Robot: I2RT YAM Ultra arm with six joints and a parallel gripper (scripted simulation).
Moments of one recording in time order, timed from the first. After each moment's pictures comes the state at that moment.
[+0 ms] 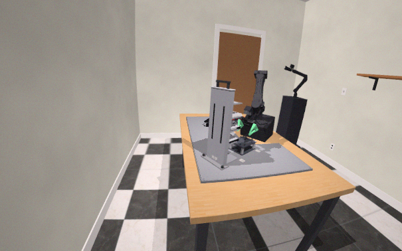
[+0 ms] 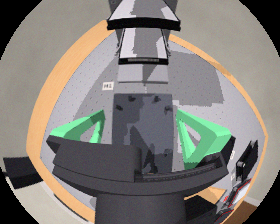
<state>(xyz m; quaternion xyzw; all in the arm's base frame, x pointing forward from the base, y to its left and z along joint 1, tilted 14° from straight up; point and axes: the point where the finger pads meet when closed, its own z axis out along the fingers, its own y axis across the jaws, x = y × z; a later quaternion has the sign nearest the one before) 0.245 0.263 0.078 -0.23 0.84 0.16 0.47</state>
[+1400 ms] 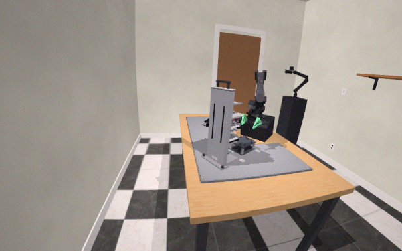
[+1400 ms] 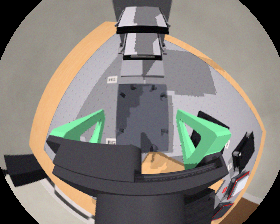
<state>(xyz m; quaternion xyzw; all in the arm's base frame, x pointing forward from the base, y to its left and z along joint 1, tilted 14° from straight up) 0.206 0.236 0.104 -0.23 0.84 0.16 0.47</state>
